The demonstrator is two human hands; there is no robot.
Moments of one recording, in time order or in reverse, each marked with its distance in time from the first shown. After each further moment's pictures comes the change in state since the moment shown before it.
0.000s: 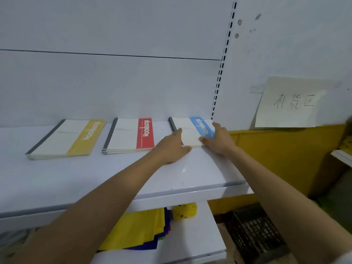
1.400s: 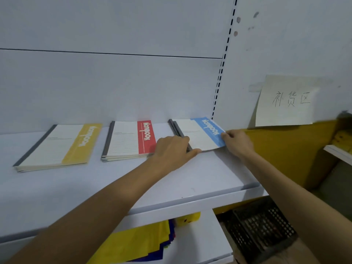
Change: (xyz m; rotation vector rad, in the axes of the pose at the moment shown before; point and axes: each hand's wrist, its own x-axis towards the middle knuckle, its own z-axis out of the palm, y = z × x) left_hand 0.000 -0.009 -0.005 0.527 0.217 0.257; right_hand -0.015 0.012 -0.013 0.047 0.153 0.159
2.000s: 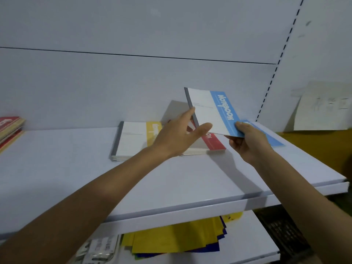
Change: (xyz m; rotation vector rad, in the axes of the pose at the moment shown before) left_hand -0.097 -0.157 -0.086 -0.728 0.109 -0.054; right_hand -0.114 -0.173 0.059 1.196 -0.115 0.308
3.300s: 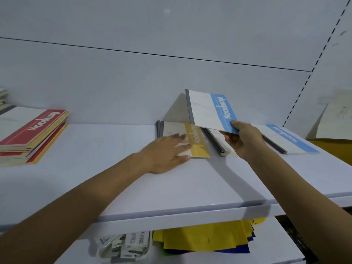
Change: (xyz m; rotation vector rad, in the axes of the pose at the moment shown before) left_hand -0.075 -0.120 -0.088 0.563 -0.392 0.095; right_hand -0.039 0.035 0.122 0.006 -0.024 0.013
